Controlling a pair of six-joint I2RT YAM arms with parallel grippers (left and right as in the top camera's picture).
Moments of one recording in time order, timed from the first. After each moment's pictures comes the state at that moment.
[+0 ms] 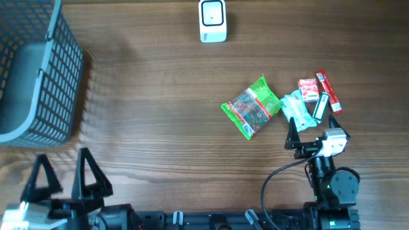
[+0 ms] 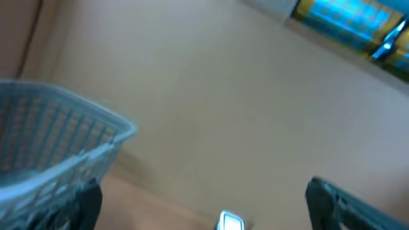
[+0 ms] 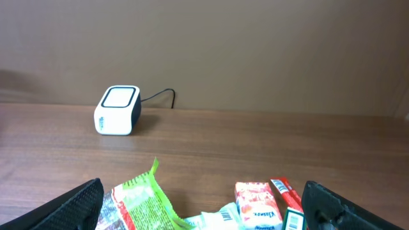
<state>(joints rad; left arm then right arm) 0.08 0.01 0.77 -0.41 -0.04 -0.45 0.03 0.01 0.01 0.00 -0.04 -0.01</state>
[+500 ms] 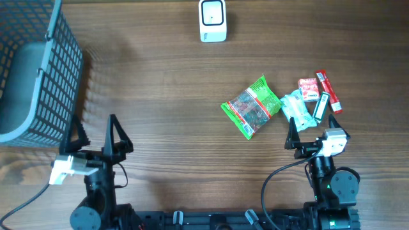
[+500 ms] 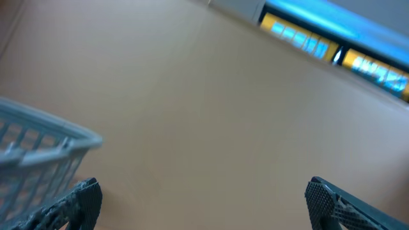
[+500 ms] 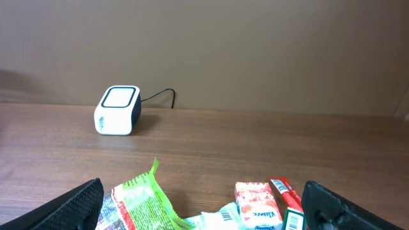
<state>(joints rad) 0.08 0.01 0.08 0.42 0.03 -0.45 0.03 0.01 0.01 0.00 -0.04 -0.01</state>
